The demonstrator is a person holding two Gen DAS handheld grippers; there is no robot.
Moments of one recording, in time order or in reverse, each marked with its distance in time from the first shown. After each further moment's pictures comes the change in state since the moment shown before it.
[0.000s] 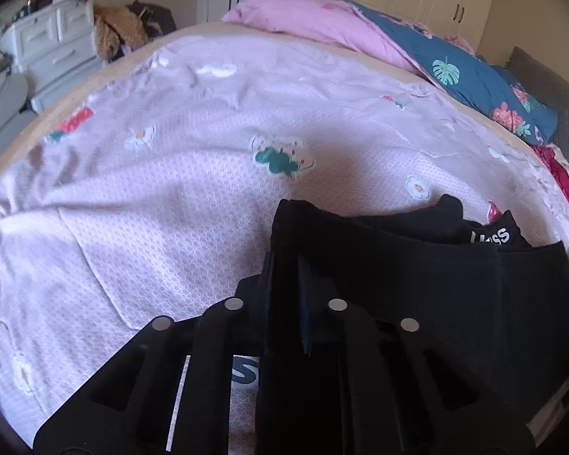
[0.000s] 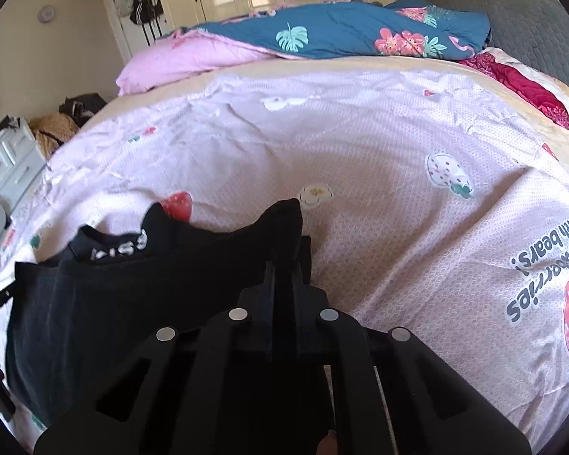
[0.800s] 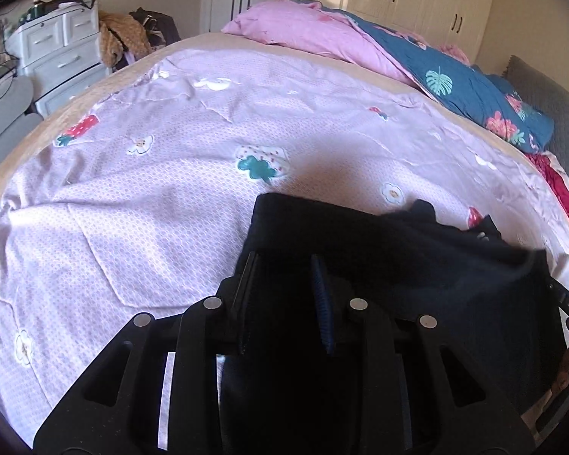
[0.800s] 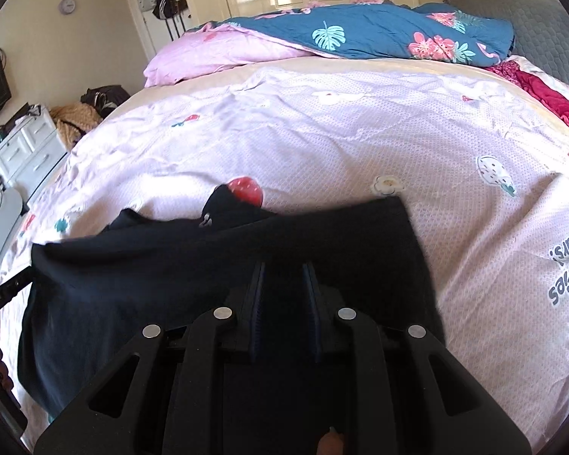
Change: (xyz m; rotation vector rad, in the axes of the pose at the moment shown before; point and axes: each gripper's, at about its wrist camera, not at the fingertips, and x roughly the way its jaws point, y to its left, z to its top) left arm -0.019 -0.011 -0.004 -0.039 -0.027 -0.002; right arm 0.005 0.055 -0.010 -0.049 0.011 0.064
